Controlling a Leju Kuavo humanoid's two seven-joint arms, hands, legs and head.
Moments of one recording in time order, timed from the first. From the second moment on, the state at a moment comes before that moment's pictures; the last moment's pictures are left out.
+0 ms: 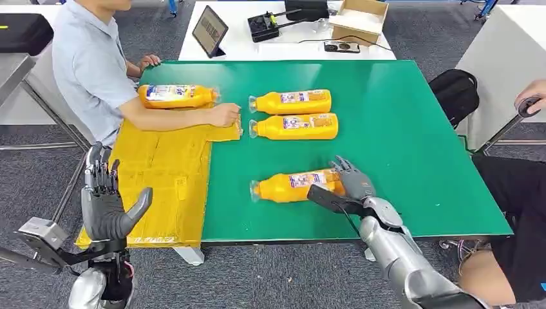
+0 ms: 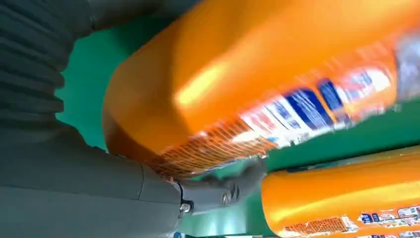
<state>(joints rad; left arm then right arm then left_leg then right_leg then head) 0.02 -0.14 -0.05 -1.68 0.09 -0.02 -0.56 -0.56 -0.05 0.21 -0.55 0.87 -0.16 -0.14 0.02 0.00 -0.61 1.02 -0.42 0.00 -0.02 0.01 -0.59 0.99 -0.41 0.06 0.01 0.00</state>
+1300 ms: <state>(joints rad) 0.24 -0.14 -0.39 -1.63 0.15 0.07 -0.52 -0.11 0.11 0.06 -1.18 0.20 -0.20 -0.66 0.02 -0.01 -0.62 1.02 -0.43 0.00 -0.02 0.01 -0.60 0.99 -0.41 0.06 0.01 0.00</state>
